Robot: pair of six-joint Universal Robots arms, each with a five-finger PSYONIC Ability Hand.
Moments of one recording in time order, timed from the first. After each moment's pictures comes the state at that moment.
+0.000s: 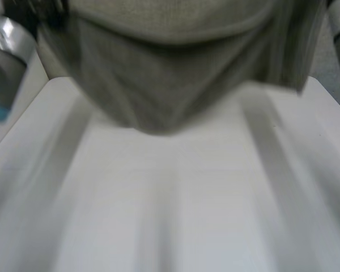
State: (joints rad) left arm 4.51 -1.98 -1.08 3.56 -1.28 3.46; right arm 1.82 -1.22 1.04 -0.51 1.34 2.38; left_hand 1.36 1.36 1.38 1.36 1.19; right_hand 1.33 1.33 1.34 1.34 1.16
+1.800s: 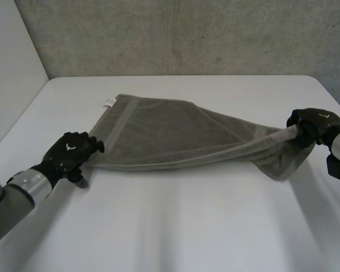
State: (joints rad) left arm 4.73 -2.00 -1.93 3.64 -0.91 3.65; right arm 1.58 -1.20 1.52 0.07 1.25 3.02; left_hand 0.60 0.59 0.60 0.60 0.41; right_hand 1.33 1.34 1.35 1.34 1.17
